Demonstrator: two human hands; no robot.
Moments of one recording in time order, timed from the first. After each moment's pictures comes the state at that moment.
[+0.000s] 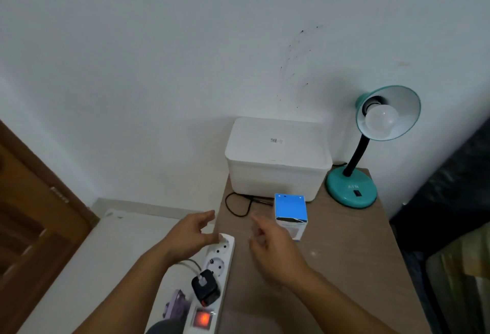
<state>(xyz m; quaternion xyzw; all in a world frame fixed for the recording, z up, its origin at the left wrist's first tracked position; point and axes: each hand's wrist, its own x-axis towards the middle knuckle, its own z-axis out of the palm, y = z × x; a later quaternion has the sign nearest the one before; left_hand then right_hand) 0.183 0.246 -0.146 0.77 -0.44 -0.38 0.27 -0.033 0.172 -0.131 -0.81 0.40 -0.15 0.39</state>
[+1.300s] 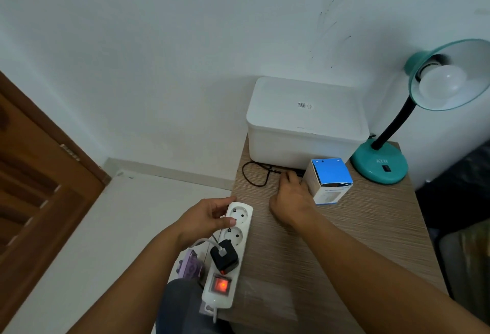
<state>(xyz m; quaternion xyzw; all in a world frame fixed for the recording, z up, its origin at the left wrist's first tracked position) 0.191 0.271 -0.181 0.70 -0.39 -0.50 0.33 0.016 0.114 -0.182 -0.84 0.50 0.04 0.21</state>
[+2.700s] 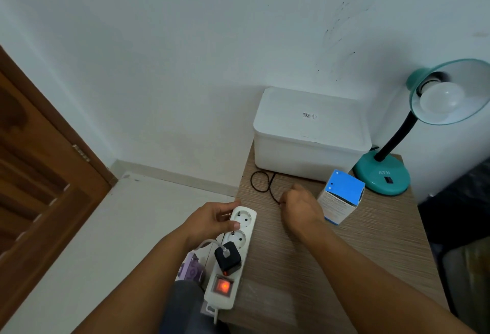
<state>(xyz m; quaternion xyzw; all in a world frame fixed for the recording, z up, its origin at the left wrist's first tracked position) 0.188 0.272 -0.187 0.69 -0.39 -0.49 0.36 0.006 0.113 -0.184 -0.86 0.48 0.02 0.15</state>
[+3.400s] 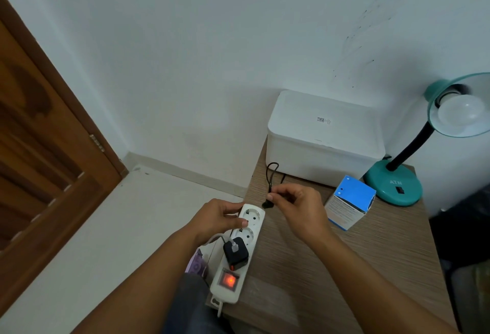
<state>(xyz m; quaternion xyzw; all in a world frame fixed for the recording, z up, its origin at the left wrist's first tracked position) 0.181 0.280 -0.183 0.71 -0.36 -0.47 0.39 0.003 0.163 -0.115 -0.77 0.38 -0.23 0.46</state>
